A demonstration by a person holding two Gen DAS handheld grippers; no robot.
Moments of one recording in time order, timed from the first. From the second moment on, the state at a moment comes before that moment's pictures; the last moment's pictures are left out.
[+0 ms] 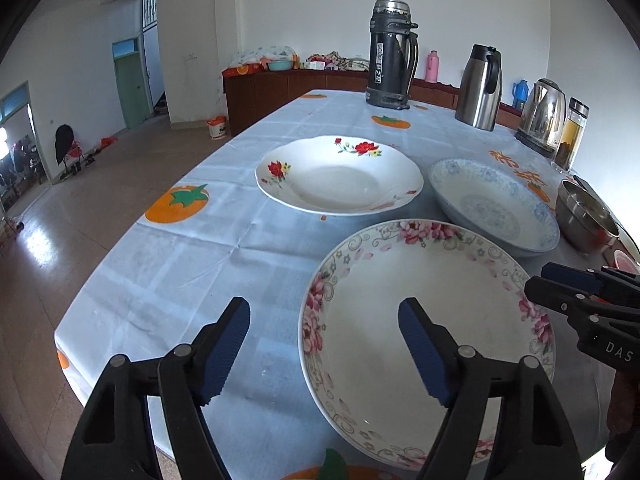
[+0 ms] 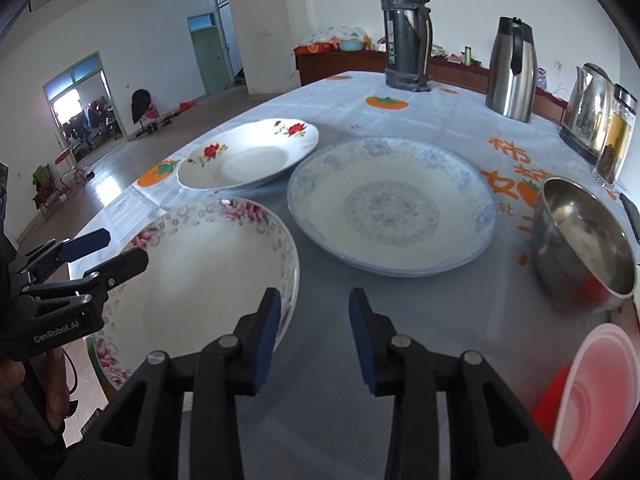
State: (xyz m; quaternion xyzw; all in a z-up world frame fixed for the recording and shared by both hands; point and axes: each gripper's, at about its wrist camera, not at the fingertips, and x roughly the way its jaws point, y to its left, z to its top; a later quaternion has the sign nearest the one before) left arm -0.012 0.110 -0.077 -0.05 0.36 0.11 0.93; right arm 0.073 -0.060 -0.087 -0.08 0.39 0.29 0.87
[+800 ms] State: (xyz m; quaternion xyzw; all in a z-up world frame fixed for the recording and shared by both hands) left arm -0.009 0.120 -0.089 -0.09 0.38 0.11 0.92; right arm 0.068 -0.047 -0.096 -0.10 0.38 0.32 0.86
